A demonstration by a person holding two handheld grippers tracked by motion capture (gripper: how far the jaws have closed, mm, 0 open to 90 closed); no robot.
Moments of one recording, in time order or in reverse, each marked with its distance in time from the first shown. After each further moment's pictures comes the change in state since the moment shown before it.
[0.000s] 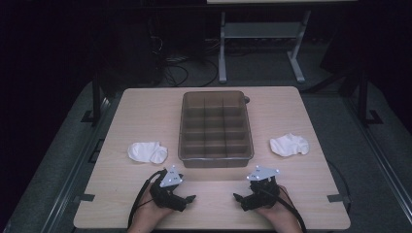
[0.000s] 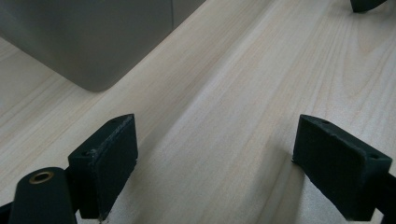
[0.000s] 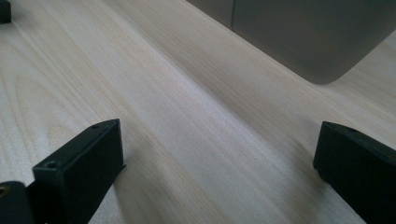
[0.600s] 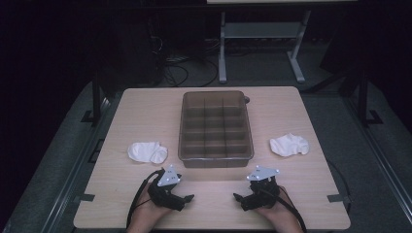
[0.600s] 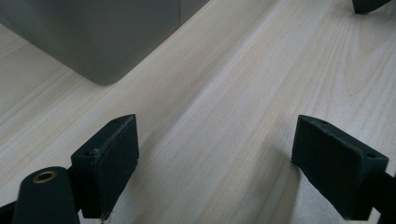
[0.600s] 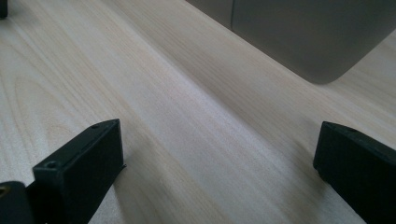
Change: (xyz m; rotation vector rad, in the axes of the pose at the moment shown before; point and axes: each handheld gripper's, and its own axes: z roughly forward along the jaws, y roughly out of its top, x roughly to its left) left arm 0.004 -0.002 -0.005 0.007 -0.004 -0.022; right arm 0.000 0.000 0.000 -0.001 -0.001 -0.001
